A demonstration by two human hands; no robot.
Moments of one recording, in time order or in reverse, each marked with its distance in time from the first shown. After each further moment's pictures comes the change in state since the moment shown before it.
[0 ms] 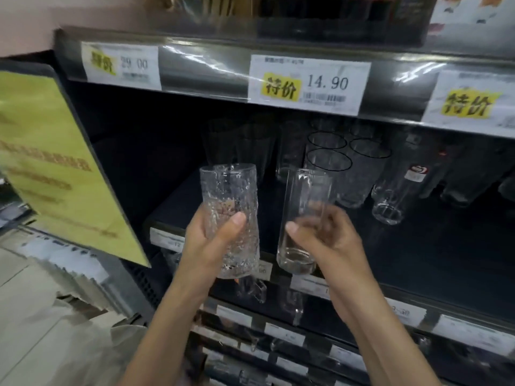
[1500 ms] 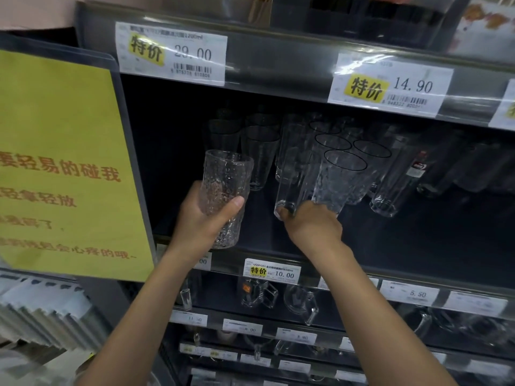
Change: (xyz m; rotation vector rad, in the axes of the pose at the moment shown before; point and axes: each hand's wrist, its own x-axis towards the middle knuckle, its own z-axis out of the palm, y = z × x) left_hand 0.092 -0.026 -0.069 0.089 -0.179 0.165; right_hand 0.076 0.009 0.087 -1.287 0.250 0.279
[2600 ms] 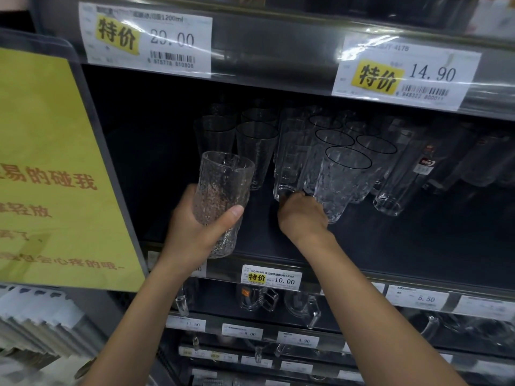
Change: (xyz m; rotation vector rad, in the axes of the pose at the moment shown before) left_hand 0.002 -0.009 0.000 0.047 -0.003 0.041; right_hand 0.040 -0.018 0.015 0.007 -0.065 0.079
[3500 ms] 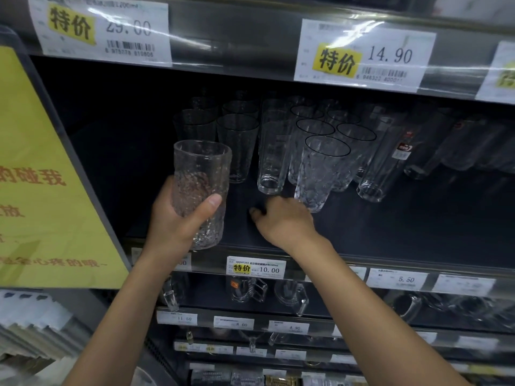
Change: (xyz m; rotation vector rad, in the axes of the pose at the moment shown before) left_hand 0.000 0.004 0.005 -0.039 0.011 0.044; right_hand -0.027 0.022 0.001 -0.068 -0.019 -0.306
